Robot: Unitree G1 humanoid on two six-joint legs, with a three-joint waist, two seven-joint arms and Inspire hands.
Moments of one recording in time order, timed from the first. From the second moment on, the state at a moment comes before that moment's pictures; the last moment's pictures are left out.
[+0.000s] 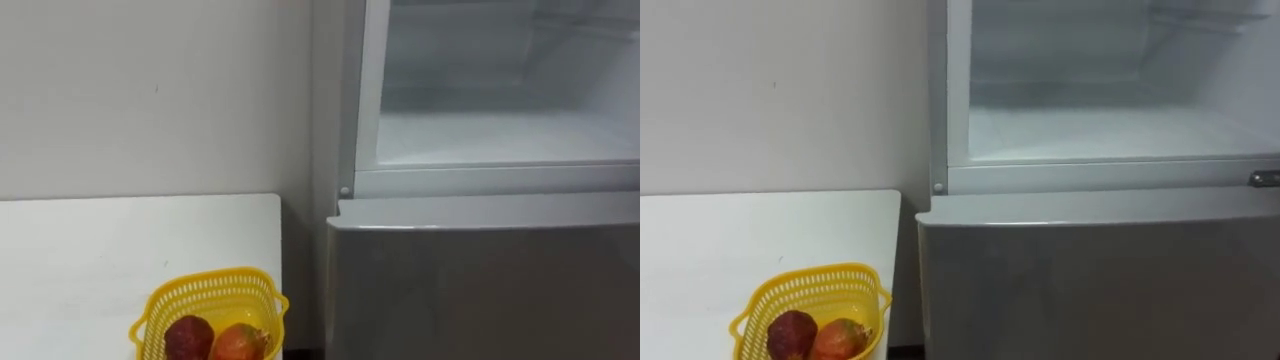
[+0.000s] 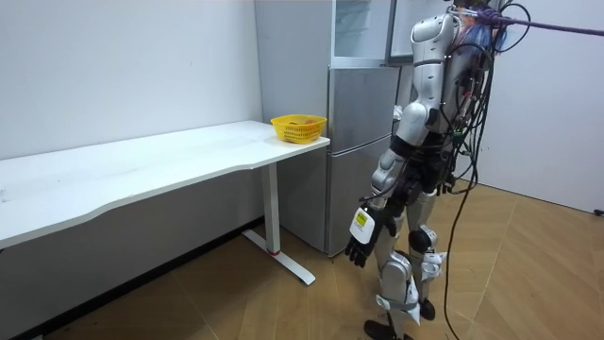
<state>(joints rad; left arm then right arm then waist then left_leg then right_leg) 0.24 0.21 -0.04 1.01 0.30 0.25 -0.03 0.11 -0.23 0.07 1.16 -0.48 0.22 -0.01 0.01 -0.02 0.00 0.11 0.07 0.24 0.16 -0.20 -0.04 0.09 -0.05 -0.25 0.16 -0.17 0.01</state>
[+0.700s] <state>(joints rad) 0.25 0.19 0.12 1.01 0.32 0.23 -0.03 0.14 -0.22 -0.23 1.21 0.32 0.16 -0.09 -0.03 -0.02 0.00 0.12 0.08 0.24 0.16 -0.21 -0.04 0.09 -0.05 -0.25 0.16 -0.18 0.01</state>
